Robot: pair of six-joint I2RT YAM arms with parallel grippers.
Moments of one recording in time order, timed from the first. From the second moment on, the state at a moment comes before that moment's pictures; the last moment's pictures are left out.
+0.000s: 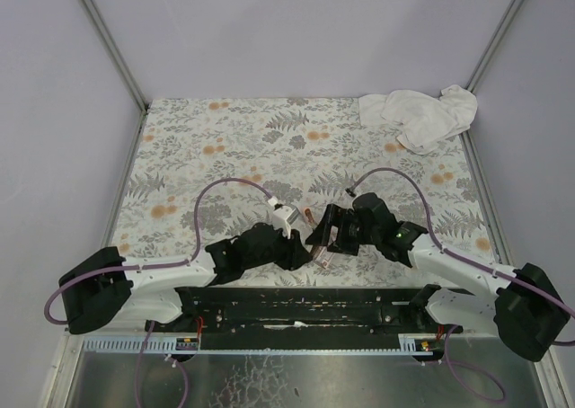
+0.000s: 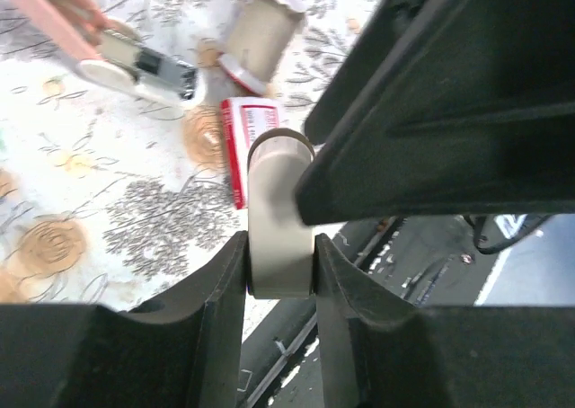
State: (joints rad) left arm -1.06 1.22 0.45 0.31 0.03 -0.63; right arm 0.73 1.12 0.53 -0.13 -0.31 0.99
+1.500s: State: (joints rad) left arm -0.75 1.25 0.56 -0.11 -0.13 -0.62; right arm 0.73 1.04 0.64 -0.46 0.09 0.74
